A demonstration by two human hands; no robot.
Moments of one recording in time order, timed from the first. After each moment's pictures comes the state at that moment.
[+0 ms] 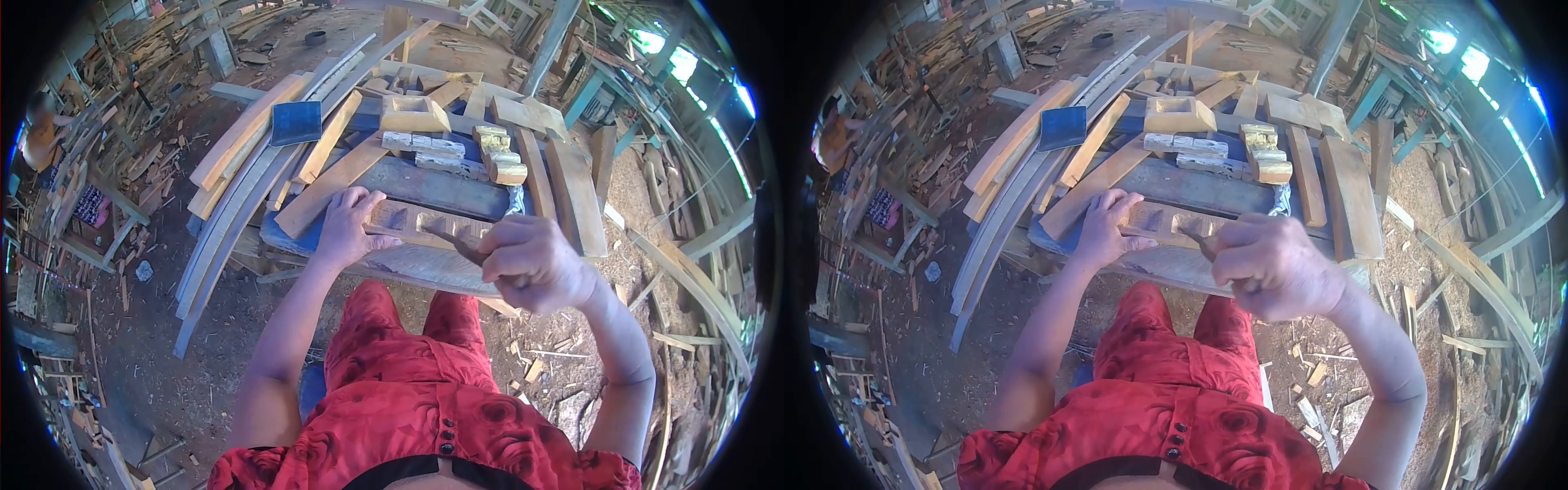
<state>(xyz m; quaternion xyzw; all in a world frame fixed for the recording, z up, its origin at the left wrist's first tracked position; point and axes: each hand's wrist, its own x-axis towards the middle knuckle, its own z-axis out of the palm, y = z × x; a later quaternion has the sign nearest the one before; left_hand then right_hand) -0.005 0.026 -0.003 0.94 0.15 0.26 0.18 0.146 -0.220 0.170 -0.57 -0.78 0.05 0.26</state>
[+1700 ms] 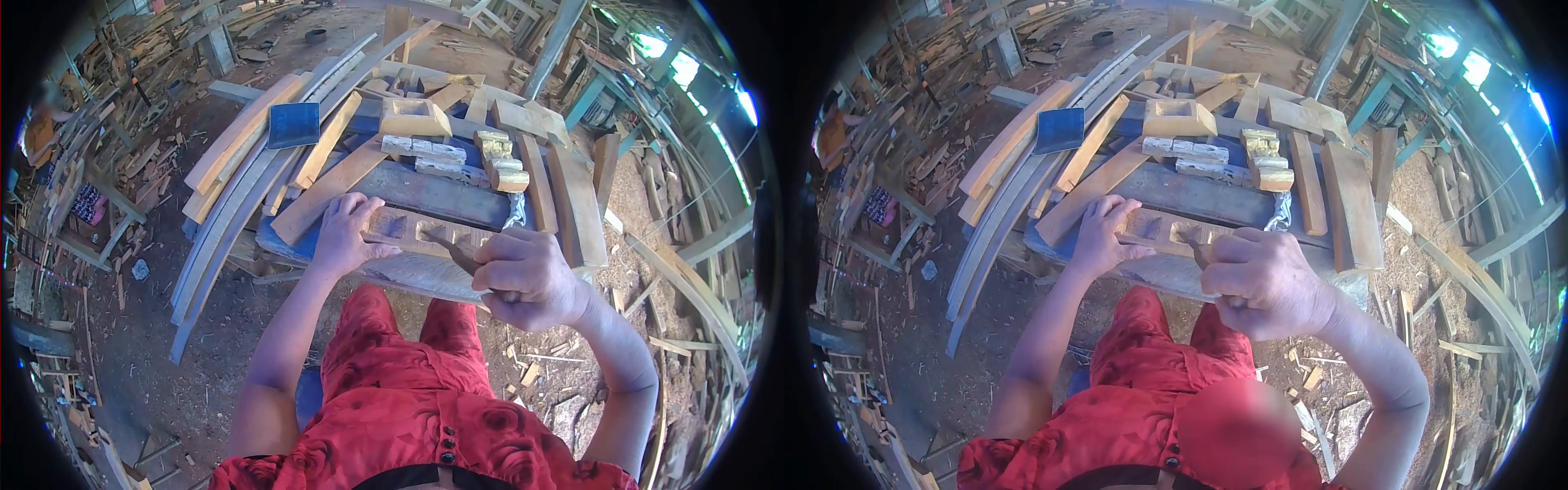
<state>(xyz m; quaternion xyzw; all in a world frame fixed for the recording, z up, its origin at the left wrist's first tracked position) -0.005 0.025 -0.001 0.93 0.15 0.28 0.18 0.131 -0.210 0.172 -0.58 -0.77 0.01 0.27</state>
